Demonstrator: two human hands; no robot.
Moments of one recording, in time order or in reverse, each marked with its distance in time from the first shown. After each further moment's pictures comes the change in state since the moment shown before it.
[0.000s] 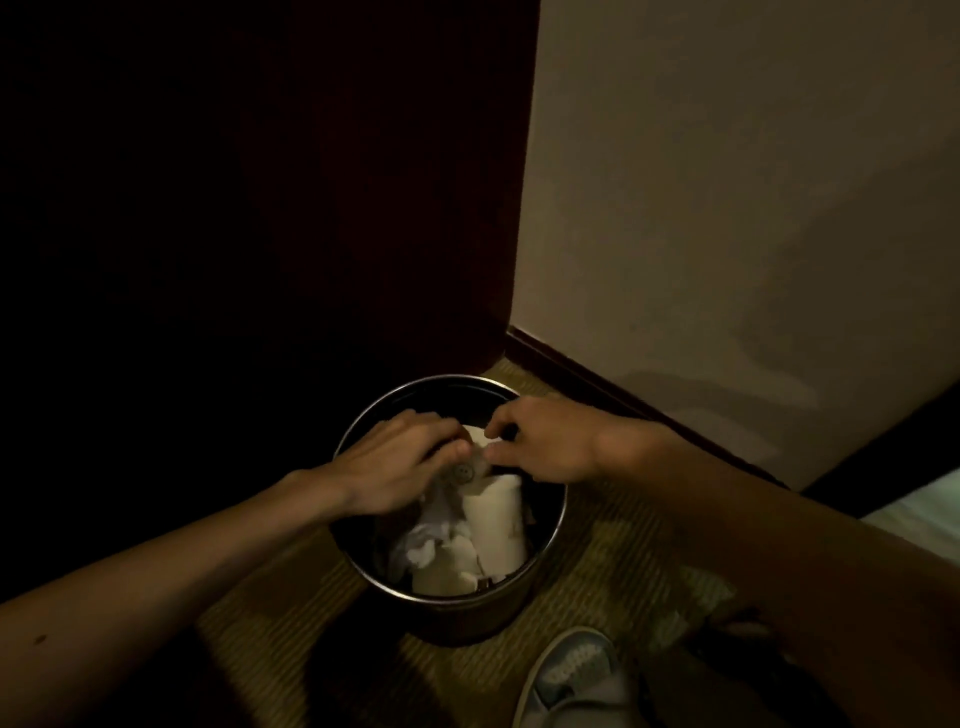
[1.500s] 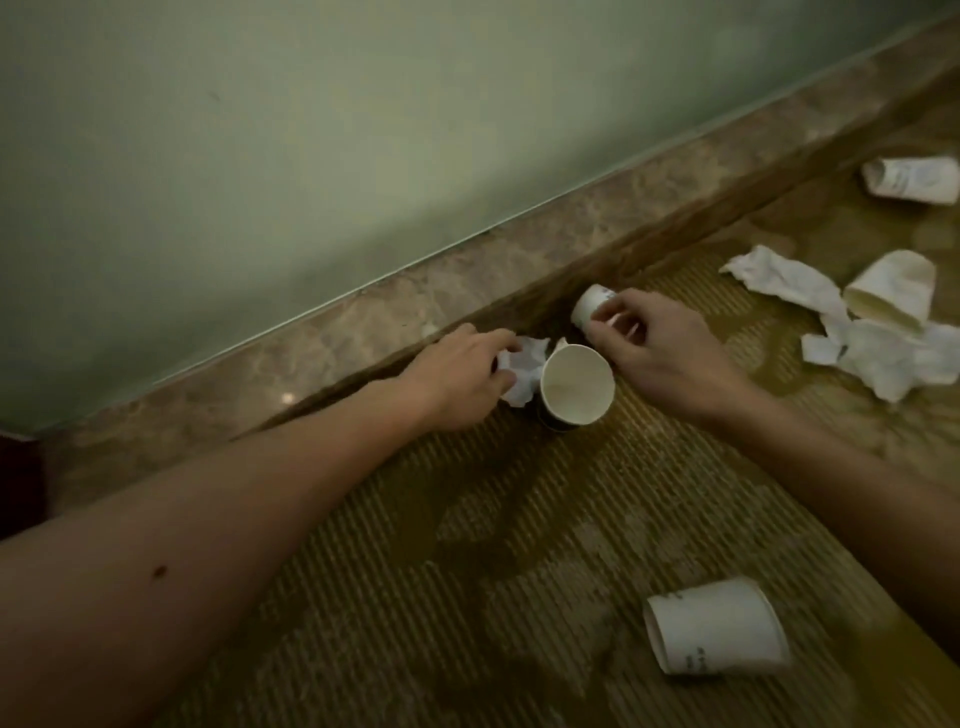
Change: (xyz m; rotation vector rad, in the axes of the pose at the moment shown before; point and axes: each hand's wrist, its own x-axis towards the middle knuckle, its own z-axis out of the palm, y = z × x) left_hand 0.264 0.606 0.435 0.282 -0.695 0.801; right_hand -0.489 0.509 0.240 0.631 1.179 1.223
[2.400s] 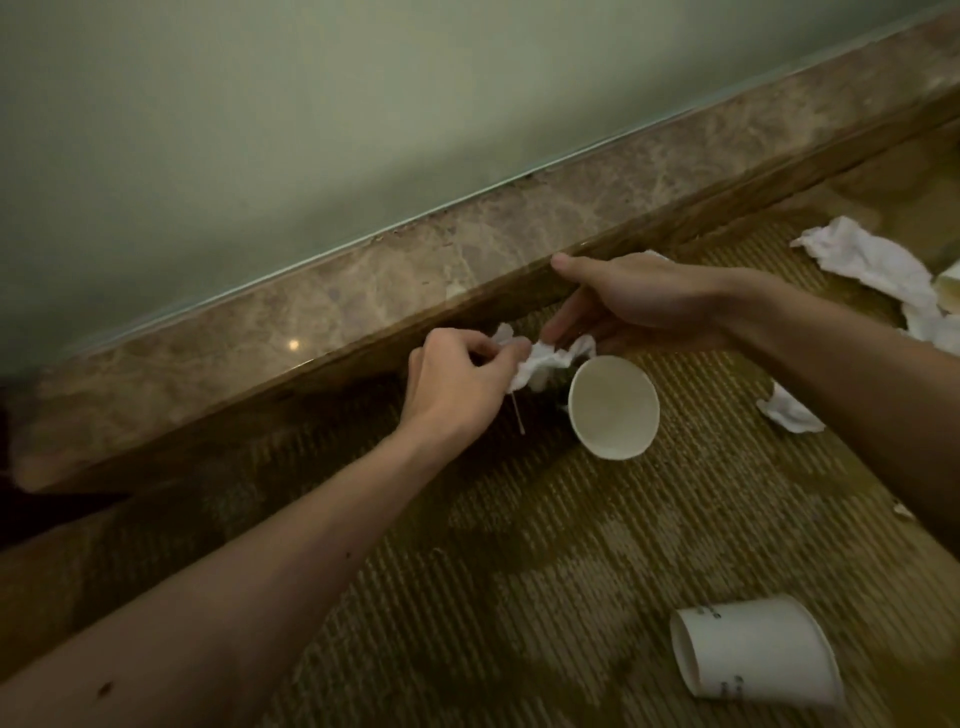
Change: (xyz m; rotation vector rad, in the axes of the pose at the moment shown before) left_hand 0.011 -0.012 0.062 -0.684 0.358 -0.406; right_hand 0.082 0.007 0.034 0.322 -0.758 0.375
